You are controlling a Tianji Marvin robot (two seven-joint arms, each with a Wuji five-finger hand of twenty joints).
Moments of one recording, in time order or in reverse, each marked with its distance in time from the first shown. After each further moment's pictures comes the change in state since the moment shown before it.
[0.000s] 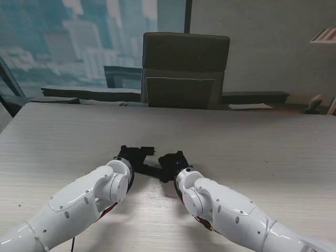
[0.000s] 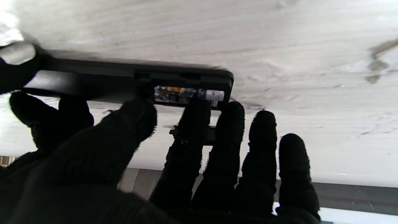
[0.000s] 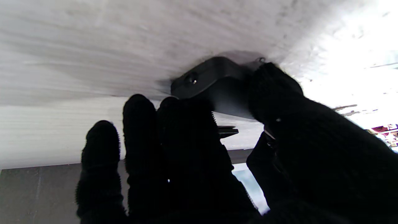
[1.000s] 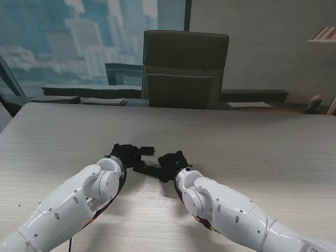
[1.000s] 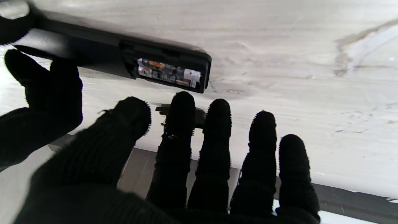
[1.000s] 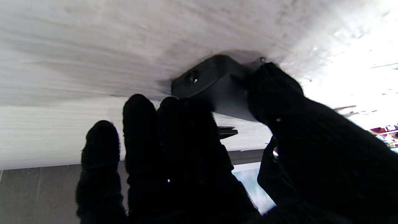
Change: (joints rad) left arm 0.086 0.000 -0.161 -0.032 -0.028 -0.068 0.018; right arm 0.007 -0.001 -0.005 0.002 0.003 -0.003 0.007; left_hand 0.000 0.023 -0.083 -0.009 -0.016 -0.180 -0.125 -0.036 0.014 -0.148 -0.032 -0.031 -0.007 -0.002 -0.013 -0.008 -0.010 -0.001 -0.011 0.000; right_hand 0.000 0.000 -0.001 -0.001 0.000 0.000 0.002 0.009 0.001 -0.001 0.000 0.000 0.000 0.000 0.000 0.000 0.000 0.000 0.000 0.000
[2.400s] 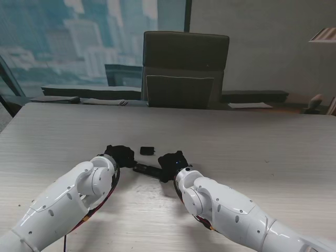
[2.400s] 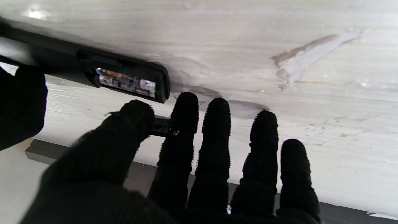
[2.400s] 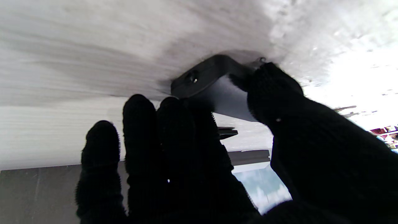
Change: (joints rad) left arm -0.001 0.019 -0.044 0.022 -0.016 -0.012 -0.076; right arm 0.002 0.000 -0.001 -0.001 0.001 0.003 0.005; left_hand 0.036 0.033 -0.033 -0.013 0.010 0.037 -0.222 -0.066 0.010 -0.011 0.009 0.011 -0.002 0.019 0.033 0.022 -0.036 0.000 -0.123 -0.043; right_hand 0.000 0.000 0.000 0.000 0.000 0.000 0.000 0.004 0.000 0.000 0.000 0.000 0.000 0.000 0.000 0.000 0.000 0.000 0.000 0.000
